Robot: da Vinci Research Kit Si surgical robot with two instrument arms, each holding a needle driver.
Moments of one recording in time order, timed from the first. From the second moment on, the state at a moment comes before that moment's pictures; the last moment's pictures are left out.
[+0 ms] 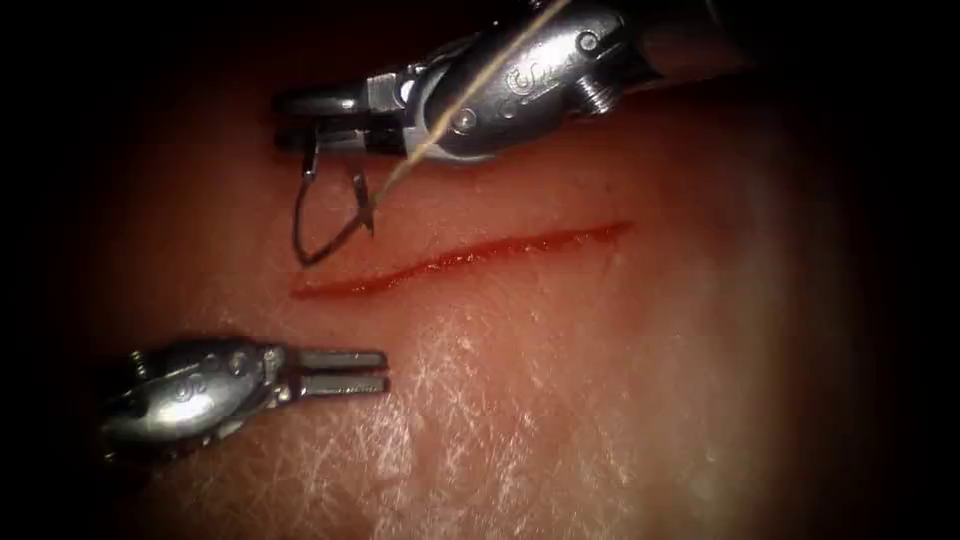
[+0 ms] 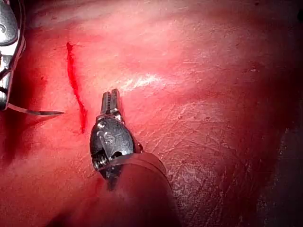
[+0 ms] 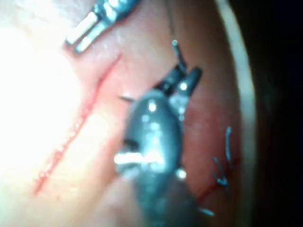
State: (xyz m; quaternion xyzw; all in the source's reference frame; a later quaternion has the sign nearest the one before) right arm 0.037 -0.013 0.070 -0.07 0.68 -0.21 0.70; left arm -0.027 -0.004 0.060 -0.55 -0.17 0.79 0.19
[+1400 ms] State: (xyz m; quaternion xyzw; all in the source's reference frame) right arm 0.037 -0.013 0.068 -0.14 0.69 -0.25 0.66; left arm -0.026 -0.004 0.061 -0.55 -0.18 0.79 0.20
